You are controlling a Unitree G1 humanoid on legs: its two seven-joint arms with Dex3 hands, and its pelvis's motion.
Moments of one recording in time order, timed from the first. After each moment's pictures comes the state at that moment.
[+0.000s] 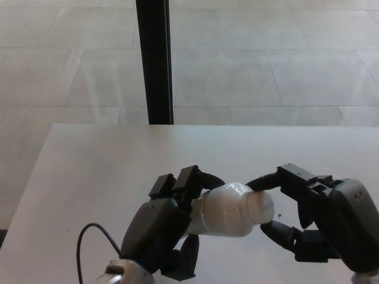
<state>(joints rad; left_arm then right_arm) -0.15 0.22 -0.38 0.05 0.57 -0.17 0.10 -0.08 -0.39 0.14 -0.09 -0.67 -0.52 -0.27</state>
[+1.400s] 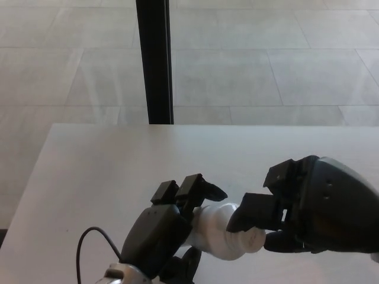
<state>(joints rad) -0.13 0.23 -0.38 0.06 0.57 -0.19 0.08 -0.37 -0.76 0.28 -0.10 -0.78 -0.83 -0.17</state>
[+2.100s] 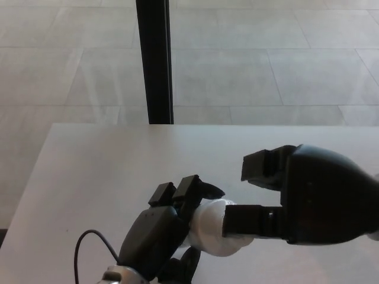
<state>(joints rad) -0.12 0.22 -0.37 0.05 0.57 -0.19 0.08 -0.58 -0.76 0.30 -0.07 -1.01 -1.03 -0.31</state>
